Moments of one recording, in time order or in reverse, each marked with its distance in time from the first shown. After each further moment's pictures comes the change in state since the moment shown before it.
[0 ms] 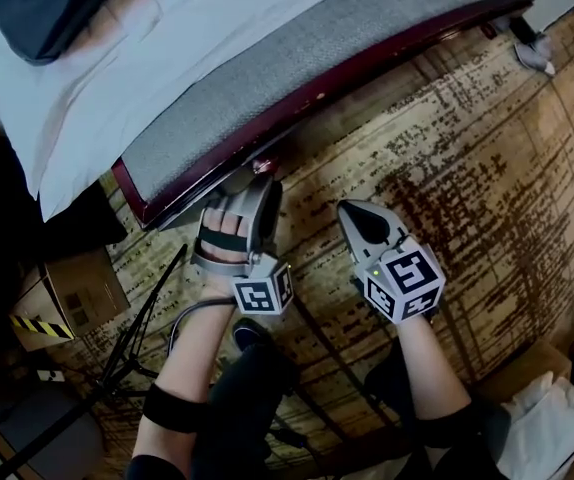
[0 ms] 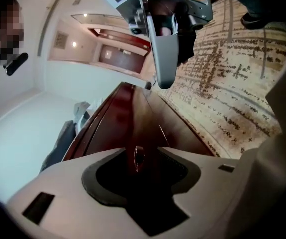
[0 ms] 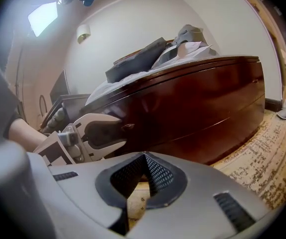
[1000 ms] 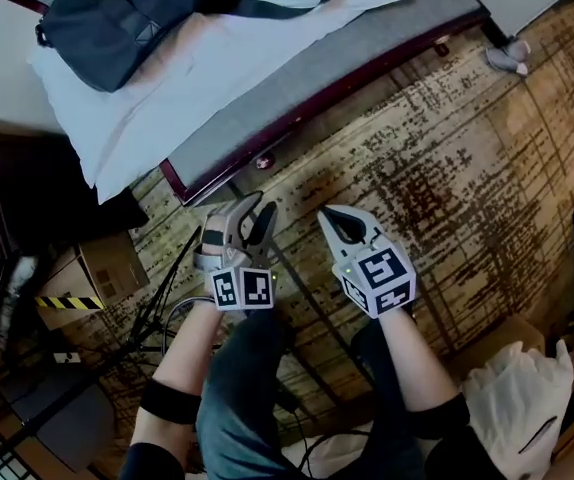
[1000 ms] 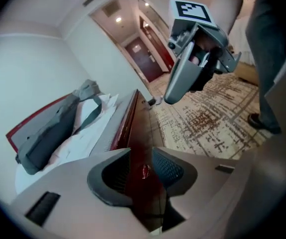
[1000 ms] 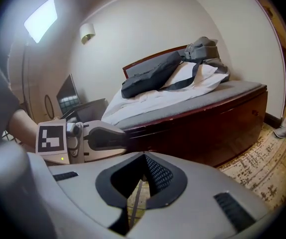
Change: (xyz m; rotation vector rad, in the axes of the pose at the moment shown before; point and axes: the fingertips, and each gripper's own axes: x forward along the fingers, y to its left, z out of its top) left arm -0.087 0.108 0.048 -0.545 -0.051 -0.314; right arm -0.093 0.074 0.109 -0.026 0.096 0.034
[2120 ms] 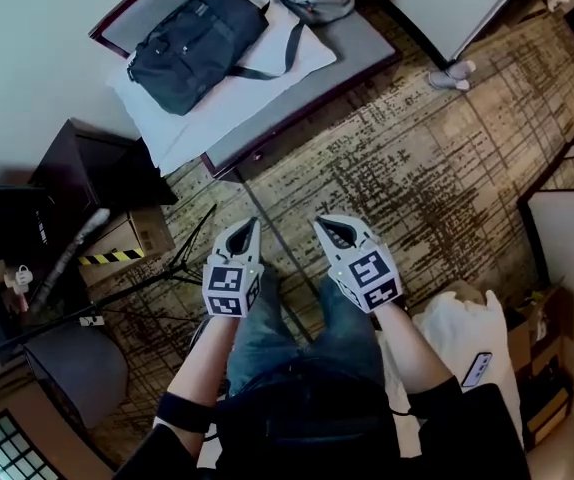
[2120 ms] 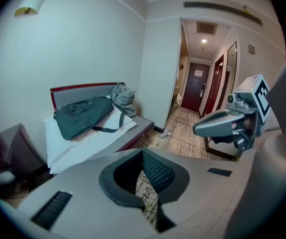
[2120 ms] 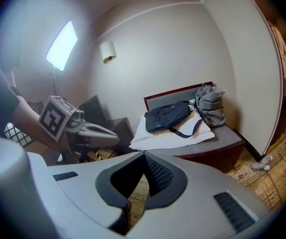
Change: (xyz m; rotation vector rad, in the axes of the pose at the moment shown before) left arm -0.279 0.109 0.295 -0.880 0.126 -0.047; right arm -0.338 0.133 0.234 -0.099 0.048 0.057
